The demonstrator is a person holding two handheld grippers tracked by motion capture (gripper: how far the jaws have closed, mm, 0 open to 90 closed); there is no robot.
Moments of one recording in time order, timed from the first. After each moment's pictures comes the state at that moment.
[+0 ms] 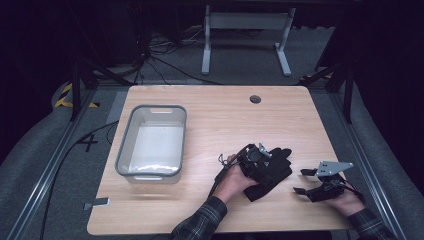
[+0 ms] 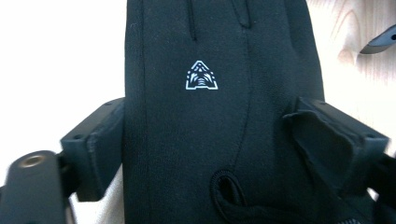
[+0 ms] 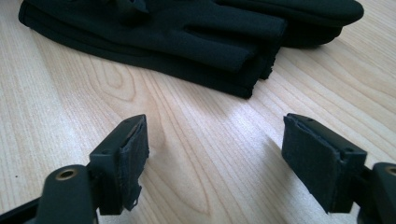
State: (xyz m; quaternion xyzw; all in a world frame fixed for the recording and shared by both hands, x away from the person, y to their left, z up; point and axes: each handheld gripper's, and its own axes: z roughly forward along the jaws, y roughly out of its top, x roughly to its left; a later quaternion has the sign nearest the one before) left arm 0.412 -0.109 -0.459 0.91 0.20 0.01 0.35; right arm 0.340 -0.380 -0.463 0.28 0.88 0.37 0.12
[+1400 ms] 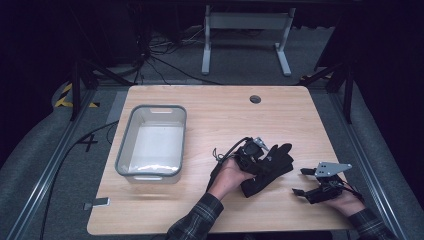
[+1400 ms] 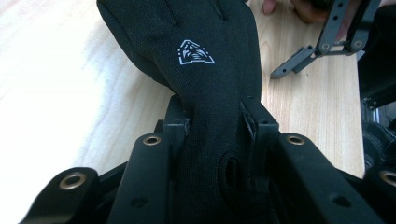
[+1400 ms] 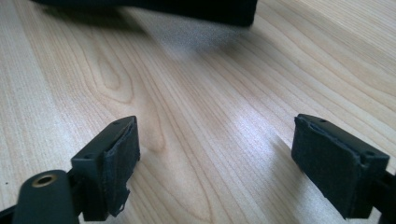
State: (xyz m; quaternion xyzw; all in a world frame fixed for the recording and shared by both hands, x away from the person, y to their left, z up) left arm 0.409 -0.086 -0.412 0.90 0.18 -0.06 0.38; right arm 0.339 -0.378 -0.468 0.28 0.87 0.37 0.13
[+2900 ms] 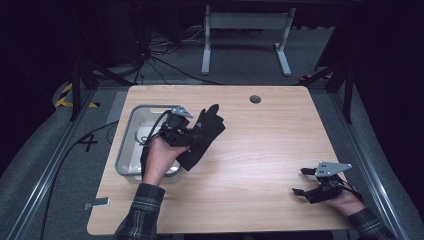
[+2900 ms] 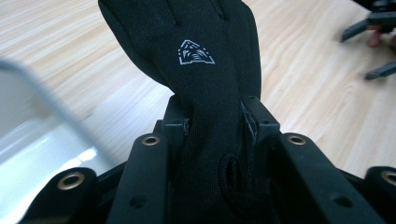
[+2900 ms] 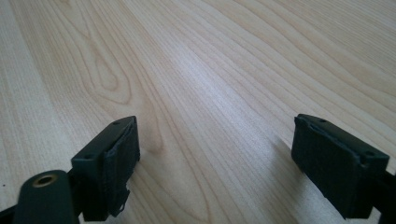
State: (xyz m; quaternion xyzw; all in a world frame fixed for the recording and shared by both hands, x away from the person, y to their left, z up) left arm 0.431 0.114 -0.342 0.85 0.35 0.06 0.39; right arm 0.340 -0.378 -0.468 0.28 0.87 0.37 0.13
